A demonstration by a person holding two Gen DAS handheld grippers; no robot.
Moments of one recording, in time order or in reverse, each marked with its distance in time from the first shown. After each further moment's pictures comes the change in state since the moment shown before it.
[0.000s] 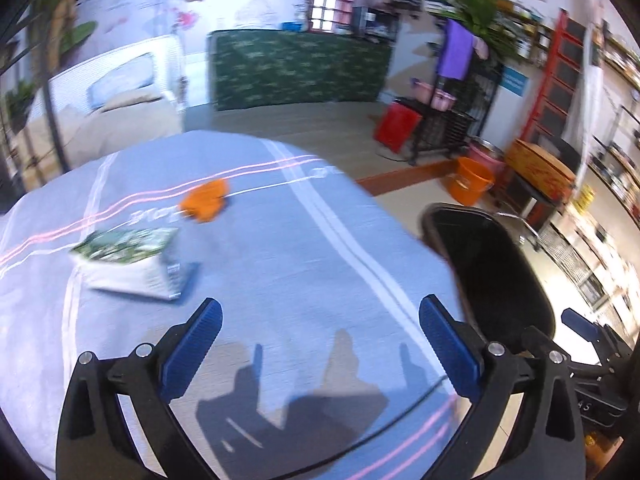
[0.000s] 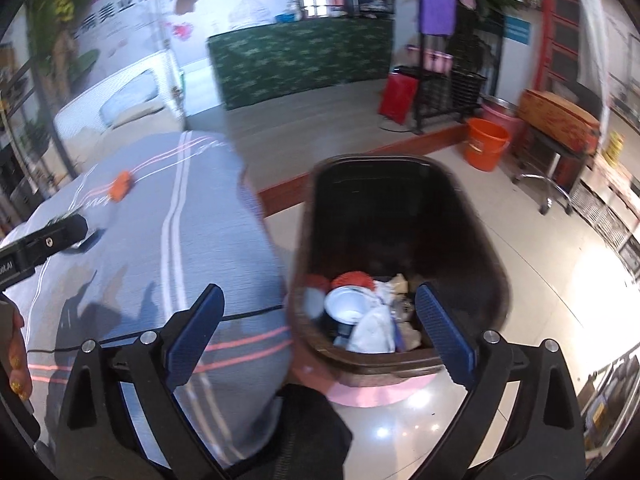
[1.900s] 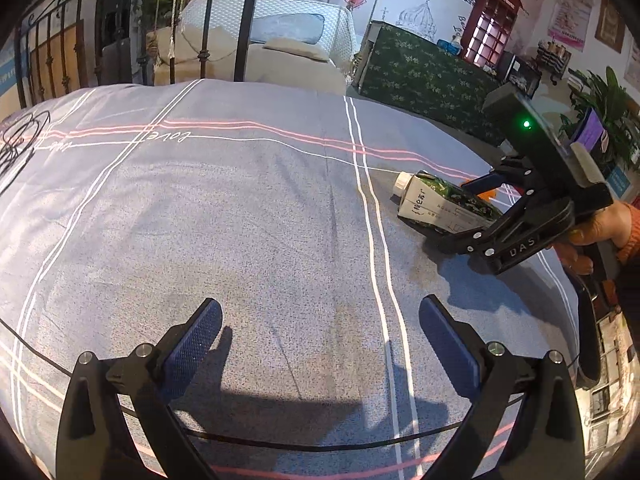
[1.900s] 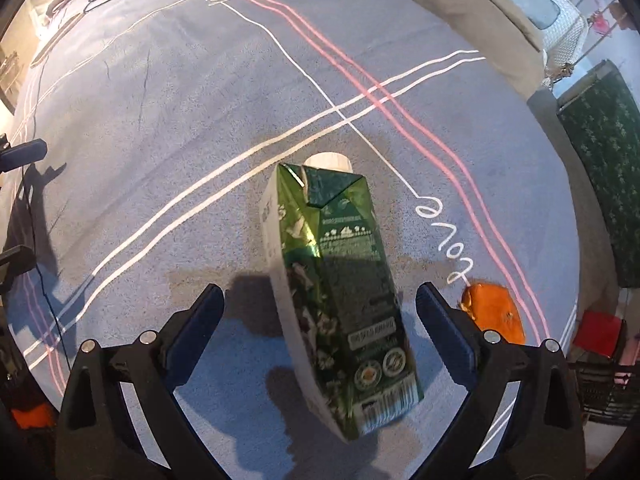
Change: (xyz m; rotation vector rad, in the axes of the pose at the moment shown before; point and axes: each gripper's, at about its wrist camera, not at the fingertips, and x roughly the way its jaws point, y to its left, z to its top) left arm -0.094 0.220 -0.082 -0.409 0.007 0.235; right arm 0.109 0.395 0.056 -1.232 0.465 0.493
